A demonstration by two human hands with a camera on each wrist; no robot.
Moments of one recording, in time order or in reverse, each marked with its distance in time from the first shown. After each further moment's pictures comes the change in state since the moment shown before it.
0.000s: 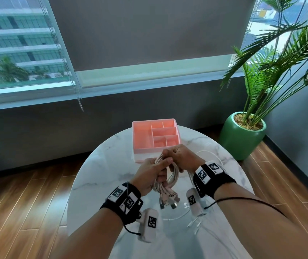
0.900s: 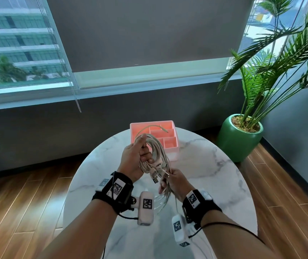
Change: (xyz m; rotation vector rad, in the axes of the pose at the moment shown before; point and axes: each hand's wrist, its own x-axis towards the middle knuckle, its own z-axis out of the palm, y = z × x) left_hand 0.018 0.041 -0.014 -0.367 0.271 0.151; right_hand -0.015 0.061 0.064 0.498 0.308 0.298
